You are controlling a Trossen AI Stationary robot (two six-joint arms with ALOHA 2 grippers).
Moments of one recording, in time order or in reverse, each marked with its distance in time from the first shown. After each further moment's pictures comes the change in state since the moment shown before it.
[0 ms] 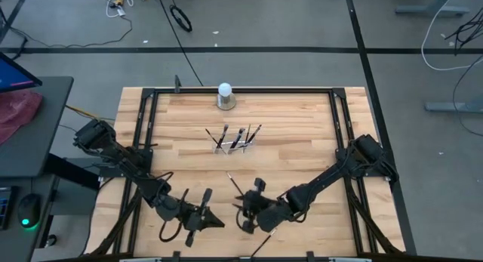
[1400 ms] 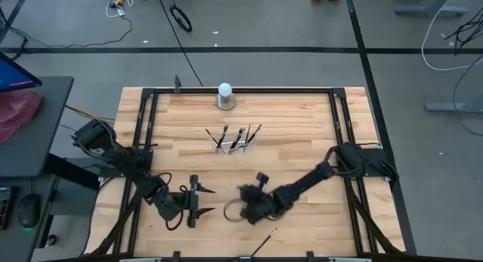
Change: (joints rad) left arm -0.027 -0.004 -0.212 -0.160 -0.340 -0.442; right arm -0.087 0.208 -0.006 -0.223 0.021 0.171
